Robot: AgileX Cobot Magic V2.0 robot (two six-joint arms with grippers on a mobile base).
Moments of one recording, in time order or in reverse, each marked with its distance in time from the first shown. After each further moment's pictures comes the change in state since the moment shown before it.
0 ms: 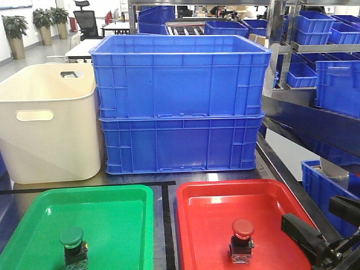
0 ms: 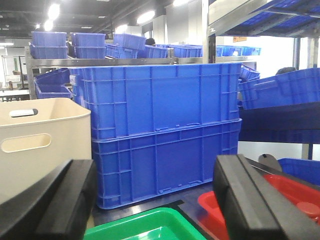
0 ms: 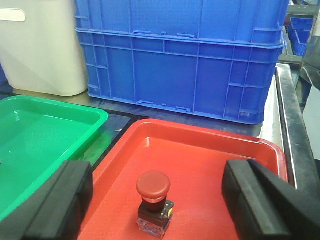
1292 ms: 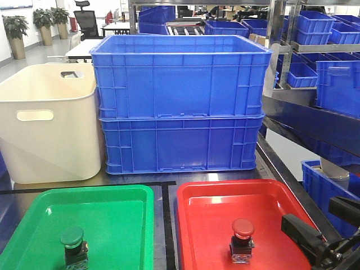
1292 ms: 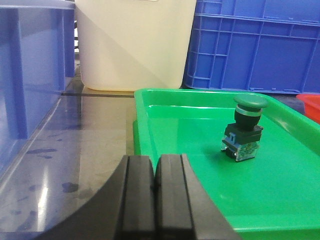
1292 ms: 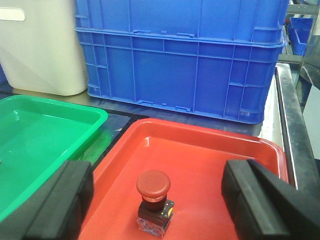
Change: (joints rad) left arm -0.001 -0.499 0.513 -1.203 0.422 1.149; right arm 0.000 -0.001 0.003 0.000 -0.003 -0.001
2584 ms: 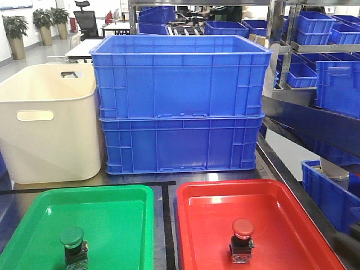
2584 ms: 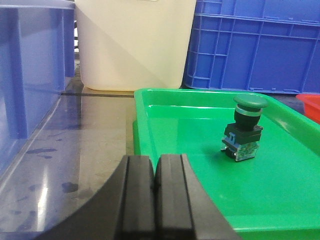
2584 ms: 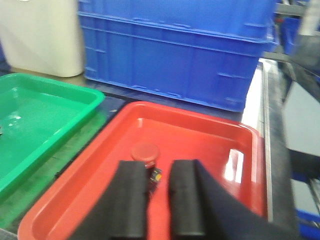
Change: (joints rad) left arm 0.000 0.000 0.000 0.000 0.000 -0.001; right arm 0.000 -0.223 0.002 -0.769 0.216 0.729
